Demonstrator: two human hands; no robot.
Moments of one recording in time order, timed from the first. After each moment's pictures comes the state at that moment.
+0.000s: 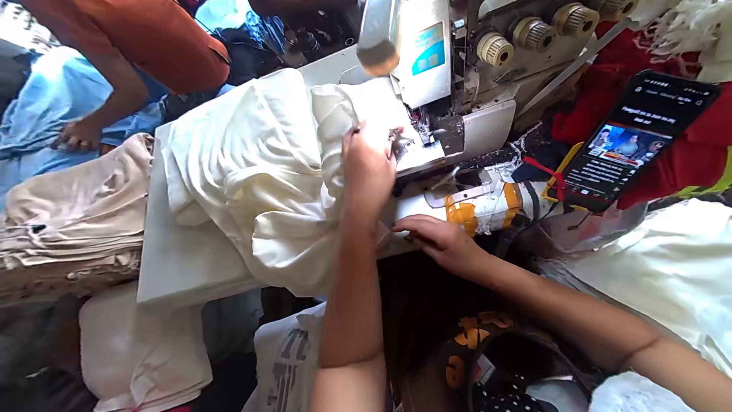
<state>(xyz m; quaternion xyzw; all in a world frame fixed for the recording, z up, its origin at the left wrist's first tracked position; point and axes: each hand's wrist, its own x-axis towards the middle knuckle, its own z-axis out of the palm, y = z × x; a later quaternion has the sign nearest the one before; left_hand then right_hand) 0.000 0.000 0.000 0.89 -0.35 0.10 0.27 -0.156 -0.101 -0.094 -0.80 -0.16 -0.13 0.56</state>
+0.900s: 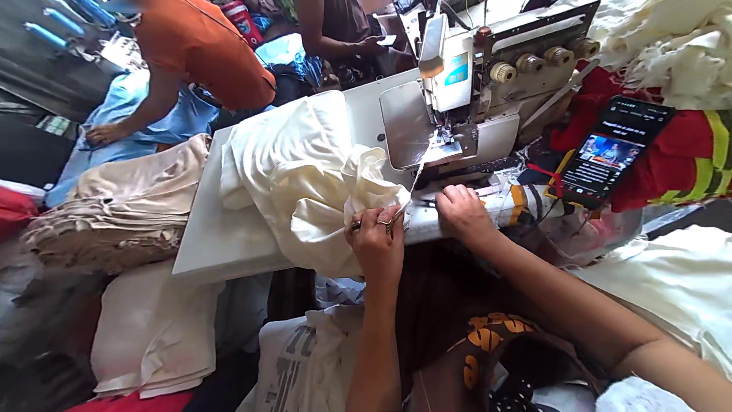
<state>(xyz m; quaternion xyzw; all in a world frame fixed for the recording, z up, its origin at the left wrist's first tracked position) -0.127 0.089 -0.045 0.89 -0.19 0.27 0.32 -0.142 -0.104 -0.101 -0.95 -0.06 -0.27 0.14</state>
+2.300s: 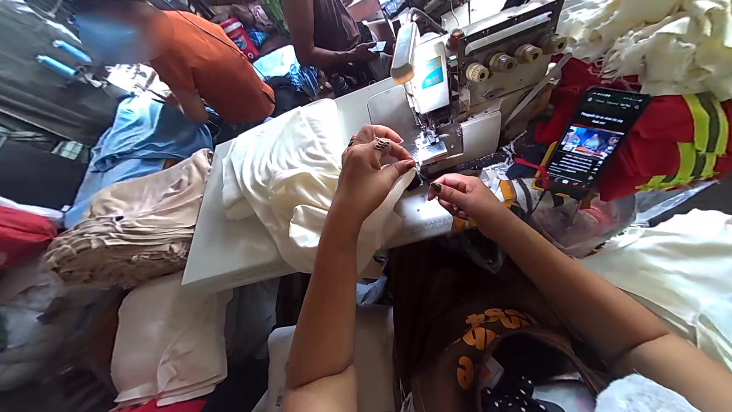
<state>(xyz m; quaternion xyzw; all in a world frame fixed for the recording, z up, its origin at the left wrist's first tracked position) -0.046 0.055 0.069 0.82 -0.43 0.04 0.38 -0.159 -0.127 -0.022 -0.66 0.02 -0.02 0.75</state>
